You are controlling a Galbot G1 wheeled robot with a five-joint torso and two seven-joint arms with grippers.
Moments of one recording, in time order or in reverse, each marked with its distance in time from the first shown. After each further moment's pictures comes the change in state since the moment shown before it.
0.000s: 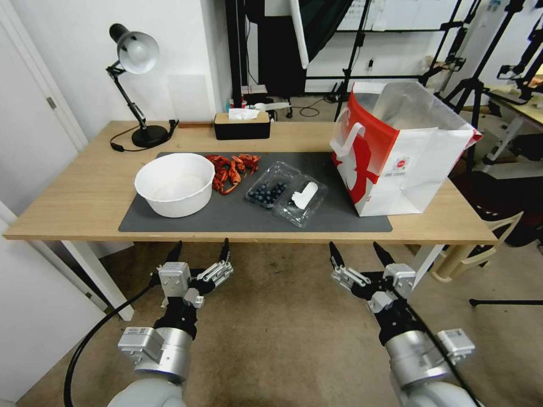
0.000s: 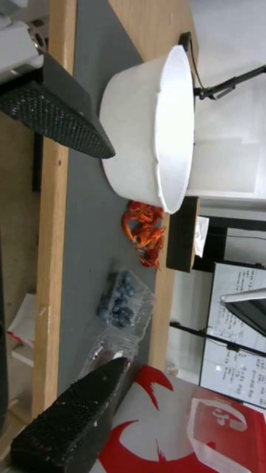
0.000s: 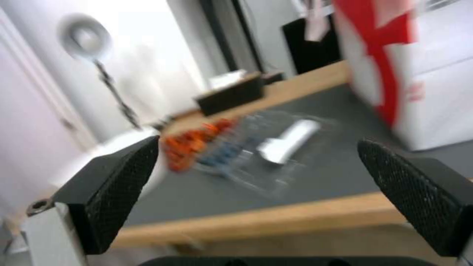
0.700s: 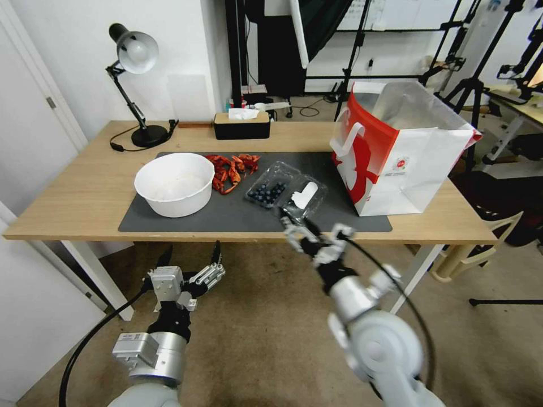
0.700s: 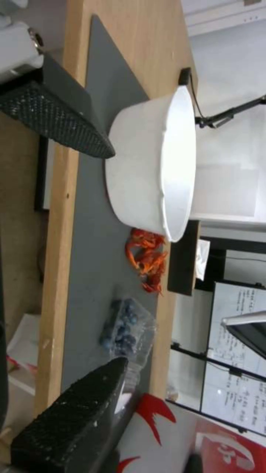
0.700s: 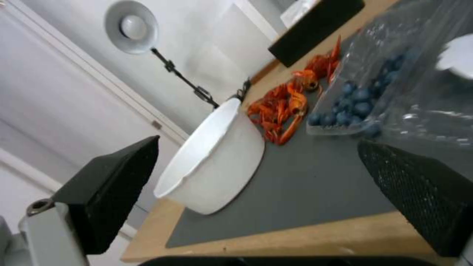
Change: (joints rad) left arm 0.030 -0.044 -0.043 0.015 0.026 -0.035 0.002; right arm 0.464 -0.069 -0.335 -0.305 0.427 -0.087 0.314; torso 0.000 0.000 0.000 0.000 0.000
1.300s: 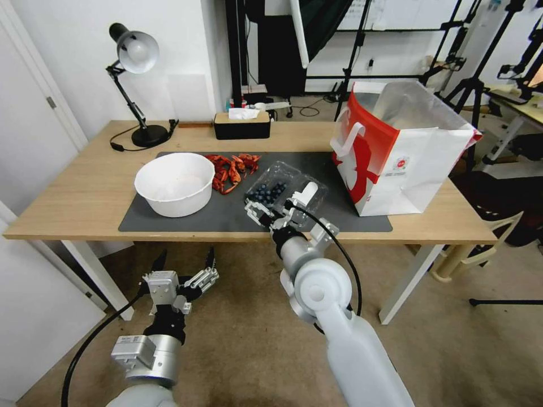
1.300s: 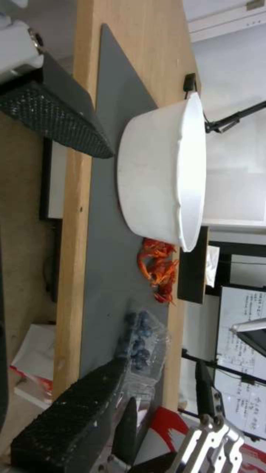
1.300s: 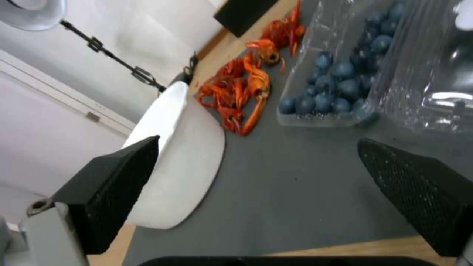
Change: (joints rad) left arm -0.012 0.007 -0.025 0.054 0.006 -0.028 0.015; right arm 0.263 0.053 -0.110 -0.132 0.152 -0.084 0.429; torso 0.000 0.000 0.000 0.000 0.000
